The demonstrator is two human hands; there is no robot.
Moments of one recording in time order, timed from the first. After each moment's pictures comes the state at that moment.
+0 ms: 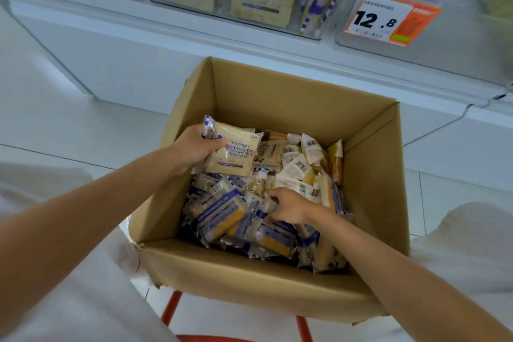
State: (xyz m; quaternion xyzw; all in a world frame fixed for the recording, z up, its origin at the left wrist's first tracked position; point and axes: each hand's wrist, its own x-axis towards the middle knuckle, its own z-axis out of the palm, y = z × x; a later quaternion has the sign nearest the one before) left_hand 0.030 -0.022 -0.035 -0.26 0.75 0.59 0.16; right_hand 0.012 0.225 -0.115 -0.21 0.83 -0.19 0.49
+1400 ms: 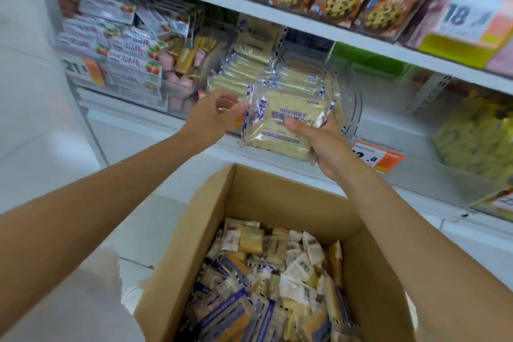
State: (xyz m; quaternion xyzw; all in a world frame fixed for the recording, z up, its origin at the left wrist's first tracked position) left_hand -0.062 -0.104 0.137 -0.10 0.80 0.56 -0.19; right_hand -0.116 0.114 0.158 -0.09 0.75 -0.64 0.13
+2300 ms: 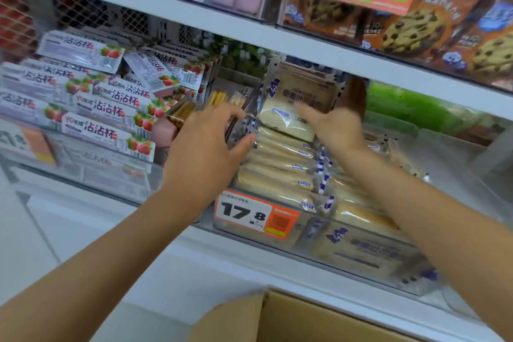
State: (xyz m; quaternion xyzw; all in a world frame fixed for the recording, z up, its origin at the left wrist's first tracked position) left_hand -0.168 -0.207 0.128 -0.09 0.88 0.31 -0.36; right_hand -0.340 -0.038 0.161 -0.15 0.90 -0.35 -0.20
